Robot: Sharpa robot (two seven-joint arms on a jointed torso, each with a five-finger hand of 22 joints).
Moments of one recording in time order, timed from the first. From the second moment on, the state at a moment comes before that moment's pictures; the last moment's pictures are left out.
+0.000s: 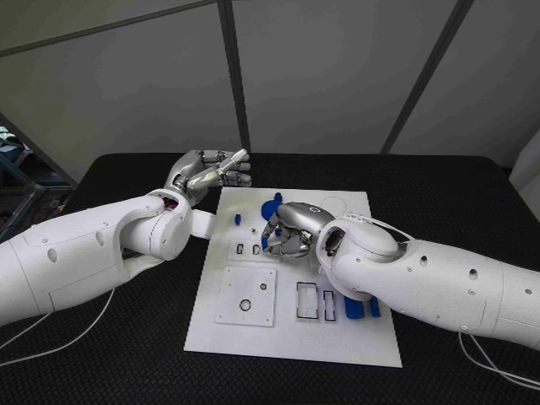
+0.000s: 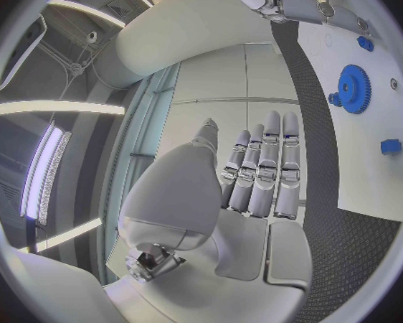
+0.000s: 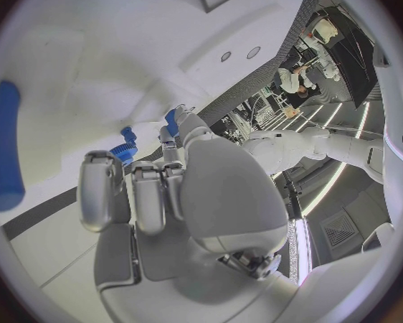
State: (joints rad) left arm 1.14 -0.86 0.08 1.48 -0.12 -0.37 0.40; left_hand 1.40 0.02 -0.02 0.21 0.15 0.96 0.23 0.08 0.07 1.08 0.16 0.08 0.07 1.17 0.10 0.16 0.25 0.19 0.91 0.22 0.45 0.21; right arm 1.13 -0.51 -0.01 1.50 -1.52 -0.28 -0.29; right_hand 1.45 0.01 0.09 0.10 0.27 1.10 0.12 0.09 0.10 1.47 0.04 1.56 1.31 1.47 -0.04 1.57 1.31 0.05 1.42 0.07 1.46 1.31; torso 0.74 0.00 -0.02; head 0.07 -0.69
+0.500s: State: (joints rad) left arm 1.14 -0.86 0.08 1.48 -0.12 -0.36 0.40; left_hand 1.40 0.02 -0.02 0.21 0.15 0.96 0.23 0.08 0.07 1.08 0.16 0.08 0.07 1.17 0.10 0.16 0.25 0.19 0.91 0.22 0.45 0.21; right arm 1.13 -0.50 -0.01 1.49 -1.53 -0.26 -0.29; right_hand 1.45 0.01 0.09 0.10 0.26 1.10 0.12 0.09 0.10 1.47 0.04 1.56 1.31 1.47 -0.04 1.57 1.31 0.05 1.42 0.07 1.46 1.31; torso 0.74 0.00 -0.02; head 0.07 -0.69
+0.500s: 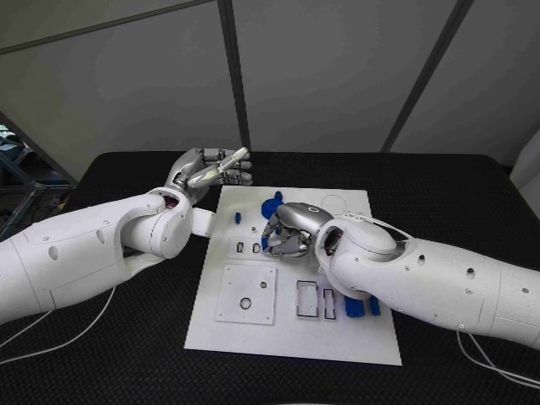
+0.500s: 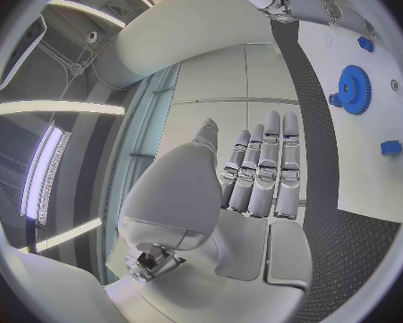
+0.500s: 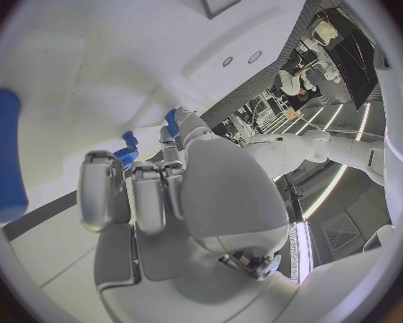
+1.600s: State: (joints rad) left arm 1.14 -0.86 0.08 1.48 -0.12 -0.36 0.40; left_hand 1.40 0.02 -0.02 0.21 0.15 0.96 0.23 0.08 0.07 1.08 0.16 0.08 0.07 1.17 0.10 0.16 0.25 0.19 0.91 0.22 0.45 0.21; right arm 1.13 -0.50 -0.01 1.48 -1.55 -0.23 -0.29; right_hand 1.41 -0.02 0.09 0.11 0.25 1.05 0.14 0.07 0.09 1.47 0.06 1.54 1.31 1.47 -0.03 1.57 1.31 0.05 1.41 0.09 1.45 1.31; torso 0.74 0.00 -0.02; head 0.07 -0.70
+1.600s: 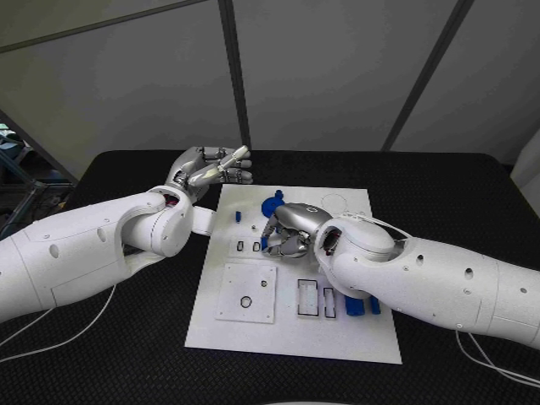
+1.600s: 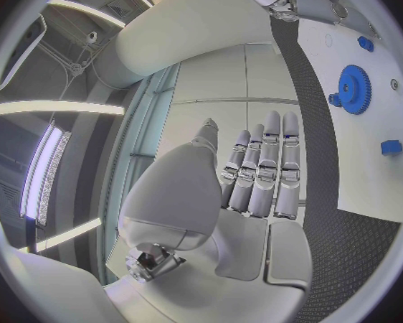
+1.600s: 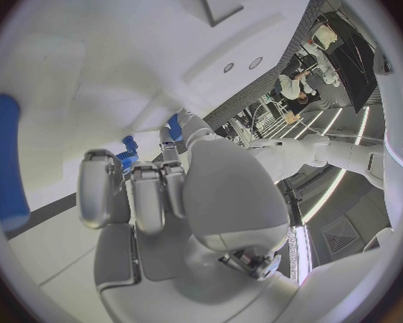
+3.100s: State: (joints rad) left arm 1.14 -0.87 0.08 1.47 -0.16 -0.35 0.38; left_hand 1.38 0.00 -0.06 0.21 0.15 0.98 0.20 0.08 0.07 1.18 0.13 0.12 0.10 1.35 0.06 0.28 0.33 0.19 1.01 0.17 0.55 0.26; right arm 1.12 -0.62 -0.01 1.57 -1.51 -0.36 -0.19; right_hand 1.37 -0.14 0.07 0.18 0.19 0.72 0.17 0.06 0.06 1.46 0.08 1.43 1.31 1.47 0.01 1.57 1.31 0.05 1.37 0.12 1.41 1.26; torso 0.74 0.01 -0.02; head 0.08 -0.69
